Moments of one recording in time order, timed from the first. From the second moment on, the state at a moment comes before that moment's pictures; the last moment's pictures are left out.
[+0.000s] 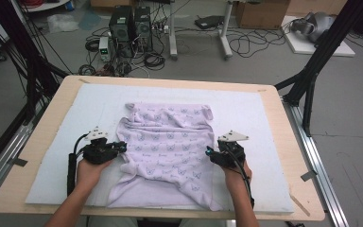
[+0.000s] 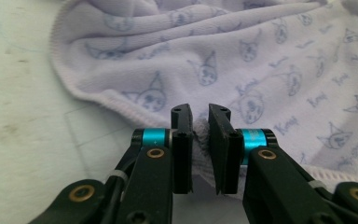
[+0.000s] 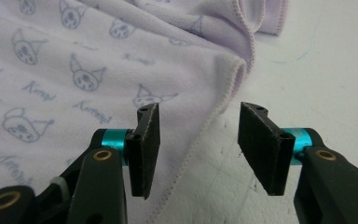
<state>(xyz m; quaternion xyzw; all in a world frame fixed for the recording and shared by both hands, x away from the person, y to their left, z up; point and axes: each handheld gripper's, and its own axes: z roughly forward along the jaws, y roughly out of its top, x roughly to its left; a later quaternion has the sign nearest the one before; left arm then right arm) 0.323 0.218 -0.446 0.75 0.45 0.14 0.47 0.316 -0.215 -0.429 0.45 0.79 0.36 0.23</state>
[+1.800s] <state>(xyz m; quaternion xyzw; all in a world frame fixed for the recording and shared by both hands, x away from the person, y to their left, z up) 0.418 0.210 -0.450 0.72 0.49 0.17 0.46 0.404 -0.199 -0.440 0.47 0.77 0.31 0.30</state>
